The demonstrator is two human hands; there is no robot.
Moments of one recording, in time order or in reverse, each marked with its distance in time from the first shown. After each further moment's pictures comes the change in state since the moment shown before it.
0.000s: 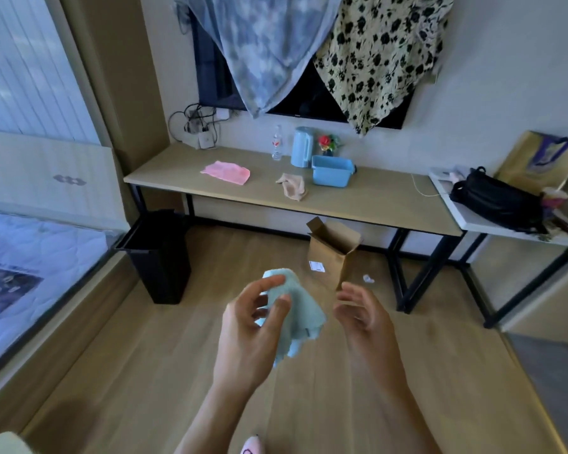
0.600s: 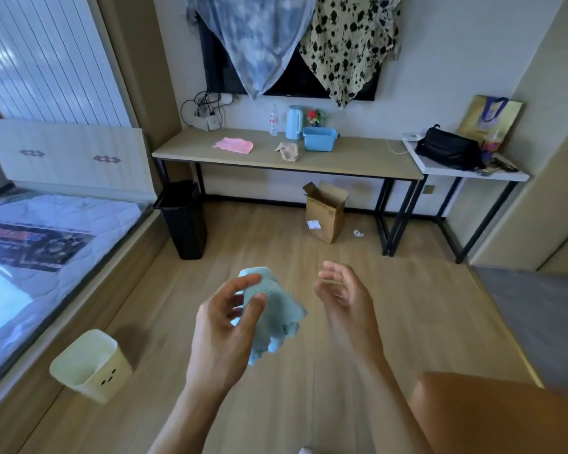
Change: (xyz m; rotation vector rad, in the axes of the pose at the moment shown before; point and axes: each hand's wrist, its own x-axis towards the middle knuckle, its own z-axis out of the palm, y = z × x) left_hand -0.420 0.056 -0.137 0.115 -0.016 0.038; right_hand -0.422 -0.064 -0.042 0.073 -0.005 -0.030
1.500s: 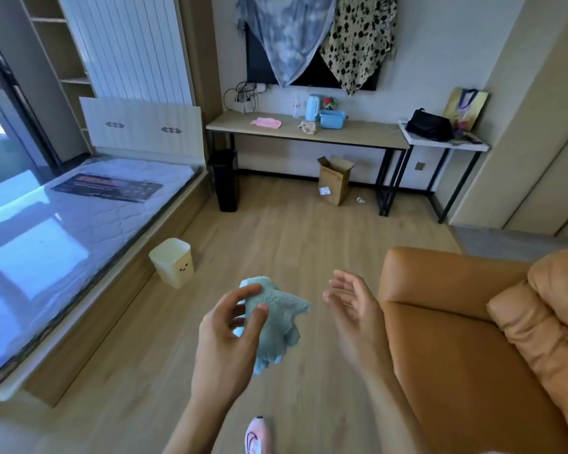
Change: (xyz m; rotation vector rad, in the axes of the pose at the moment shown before) left_hand -0.641 0.077 -0.231 0.034 0.088 -0.035; right_hand -0.672 -0.116 -0.030 0.011 0.000 -0.033
